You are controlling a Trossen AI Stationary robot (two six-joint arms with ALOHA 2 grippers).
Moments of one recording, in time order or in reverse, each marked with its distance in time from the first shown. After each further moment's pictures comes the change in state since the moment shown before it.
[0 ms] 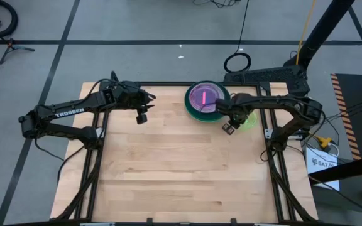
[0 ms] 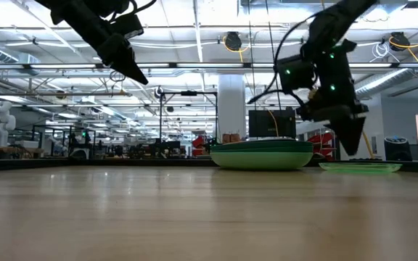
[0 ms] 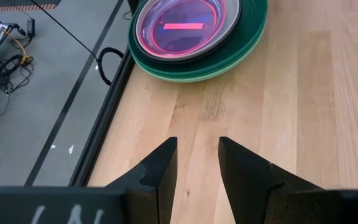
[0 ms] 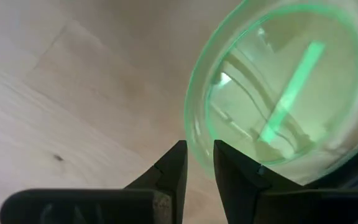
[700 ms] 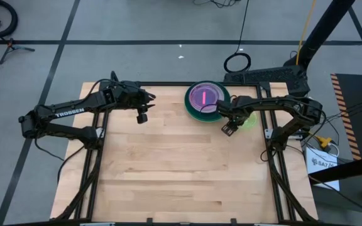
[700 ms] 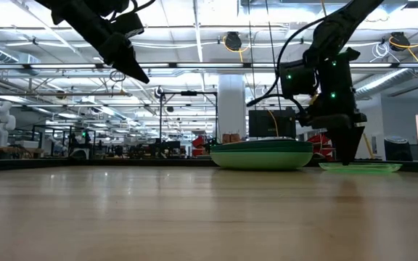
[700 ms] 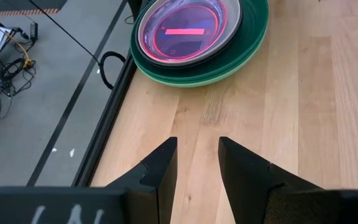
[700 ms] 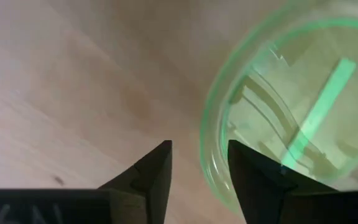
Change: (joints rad) left arm 0.000 0.000 0.000 0.018 0.000 0.000; right arm -0.002 -0.001 -0.075 0.128 -0.014 -0.027
